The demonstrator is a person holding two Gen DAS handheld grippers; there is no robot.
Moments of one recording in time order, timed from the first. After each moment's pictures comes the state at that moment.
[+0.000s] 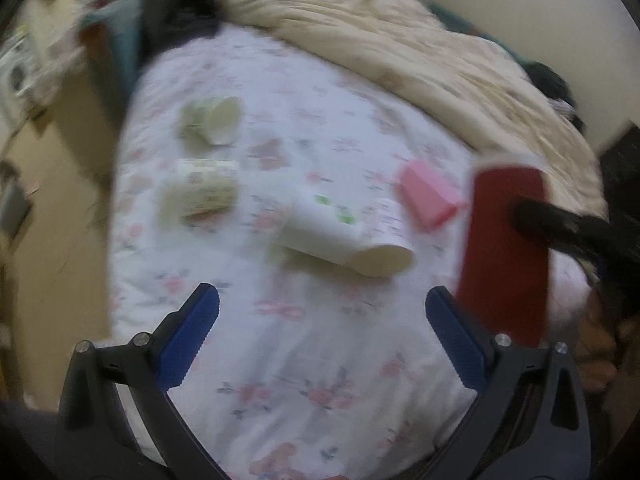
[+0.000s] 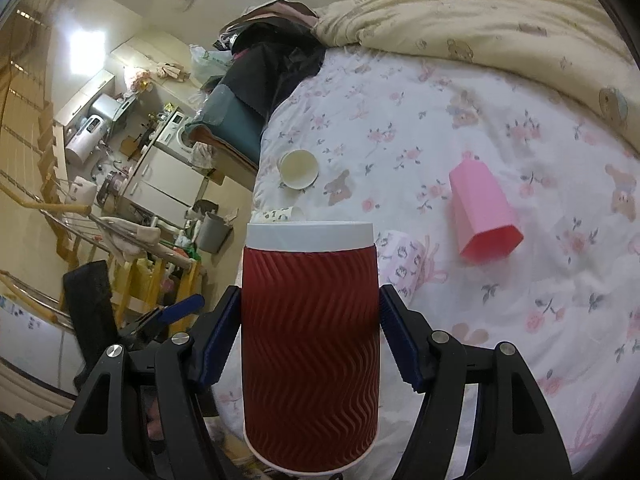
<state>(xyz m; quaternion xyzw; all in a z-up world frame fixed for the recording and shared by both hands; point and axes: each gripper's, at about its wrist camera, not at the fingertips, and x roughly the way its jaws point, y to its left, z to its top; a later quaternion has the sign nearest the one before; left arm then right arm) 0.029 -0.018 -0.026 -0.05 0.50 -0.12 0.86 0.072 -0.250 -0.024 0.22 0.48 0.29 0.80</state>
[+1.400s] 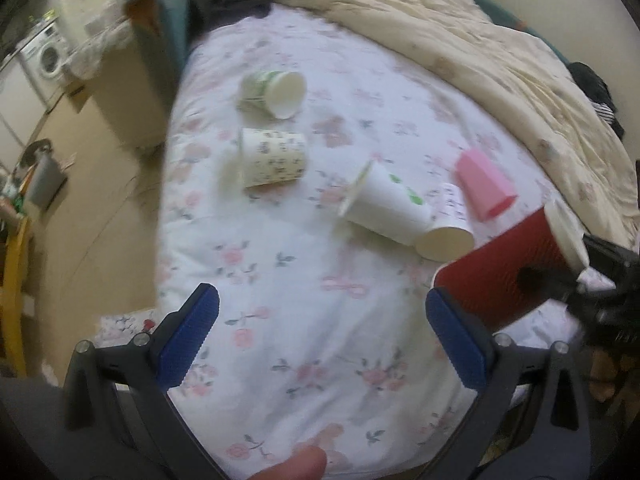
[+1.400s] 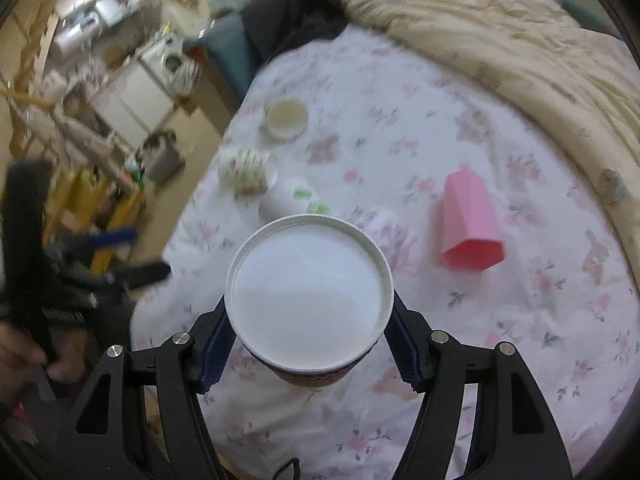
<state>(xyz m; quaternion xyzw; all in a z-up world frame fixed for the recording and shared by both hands) 0.025 0.025 -0.035 -0.05 0.53 -0.01 0.85 0.053 -0.190 -0.041 0.00 0.52 0.29 0.81</state>
